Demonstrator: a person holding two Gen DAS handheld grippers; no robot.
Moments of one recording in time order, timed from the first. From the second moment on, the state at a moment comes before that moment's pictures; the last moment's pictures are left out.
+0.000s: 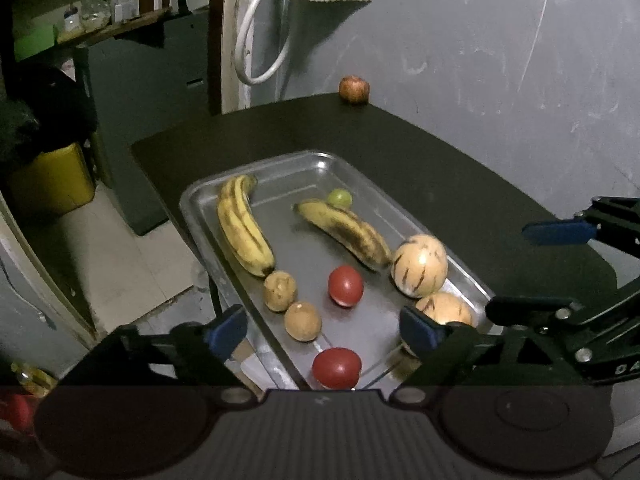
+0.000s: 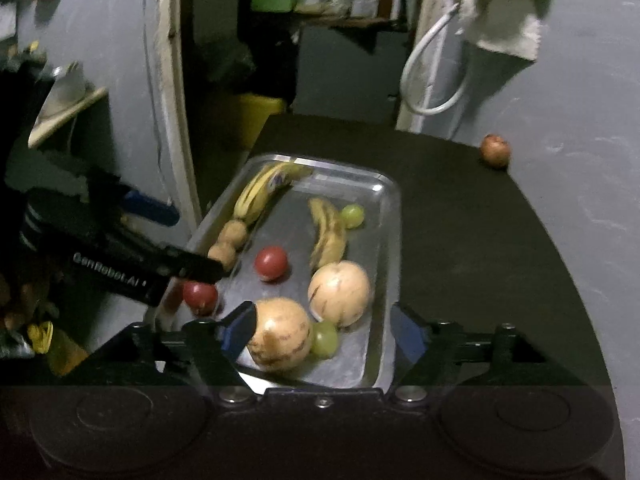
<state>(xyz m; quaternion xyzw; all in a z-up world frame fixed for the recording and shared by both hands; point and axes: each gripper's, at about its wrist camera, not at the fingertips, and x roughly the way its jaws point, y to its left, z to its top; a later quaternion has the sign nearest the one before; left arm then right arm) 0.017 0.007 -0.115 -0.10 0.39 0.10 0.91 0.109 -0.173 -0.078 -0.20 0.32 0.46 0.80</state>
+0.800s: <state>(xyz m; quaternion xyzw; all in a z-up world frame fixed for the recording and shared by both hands) -0.003 0.036 -0.072 -0.09 0.38 0.08 0.92 0.064 -0.195 -0.030 -0.03 0.38 0.34 0.86</state>
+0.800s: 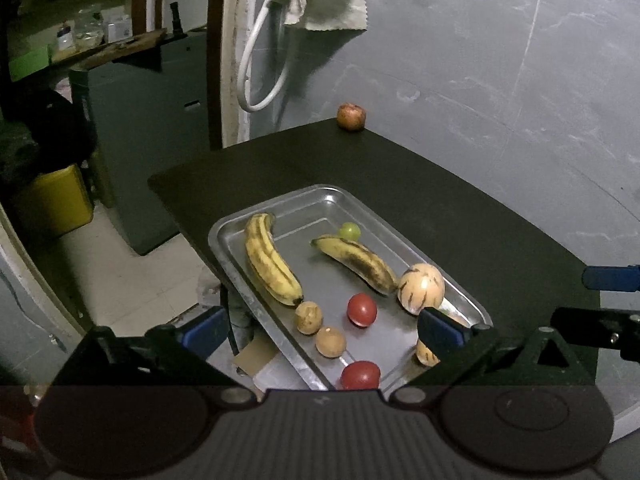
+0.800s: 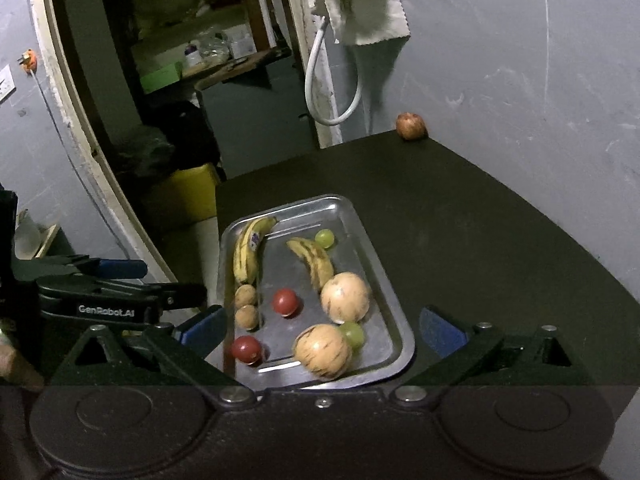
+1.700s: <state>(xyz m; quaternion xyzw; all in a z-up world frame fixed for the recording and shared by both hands) -0.035 0.039 -0.065 -0.08 0.37 0.08 0.92 0.040 -0.189 -0.024 -0.03 0.38 0.32 0.87</state>
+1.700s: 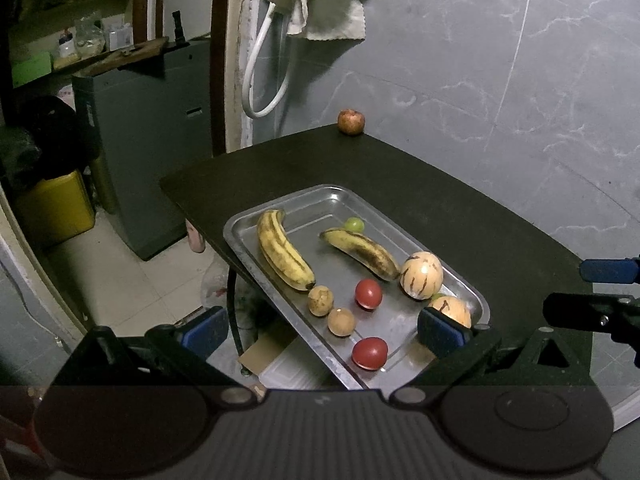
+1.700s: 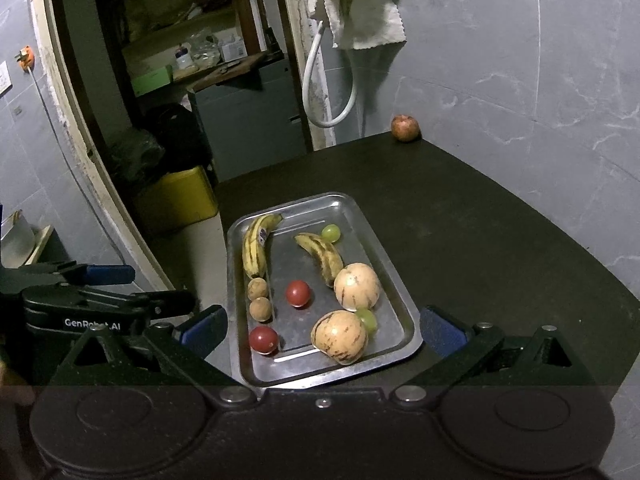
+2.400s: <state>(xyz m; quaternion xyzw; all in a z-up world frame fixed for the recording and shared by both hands) -0.045 0.036 -0.059 -0.07 0.36 0.08 0.93 0.033 -0.191 -0.022 -0.04 0.37 0.33 0.87</state>
